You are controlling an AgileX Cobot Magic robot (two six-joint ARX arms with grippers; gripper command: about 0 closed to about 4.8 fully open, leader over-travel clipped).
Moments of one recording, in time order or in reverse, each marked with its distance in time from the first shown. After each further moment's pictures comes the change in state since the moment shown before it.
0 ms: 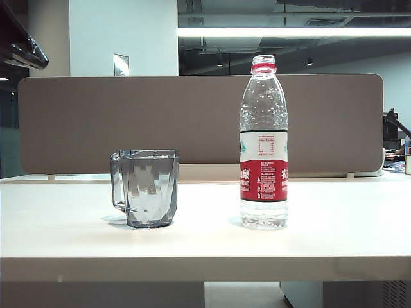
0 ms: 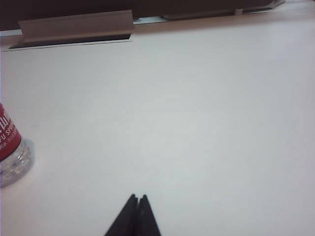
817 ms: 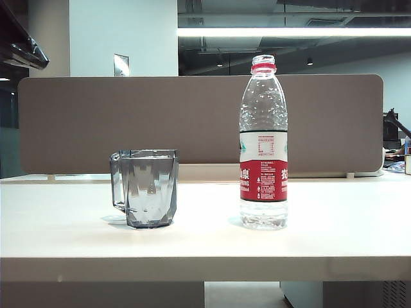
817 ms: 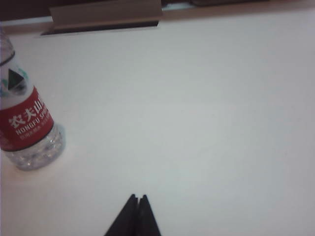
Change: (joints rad) left arm 0.000 0.000 0.000 0.000 0.000 0.000; right arm 0.002 0.035 0.000 0.011 -0.103 0.000
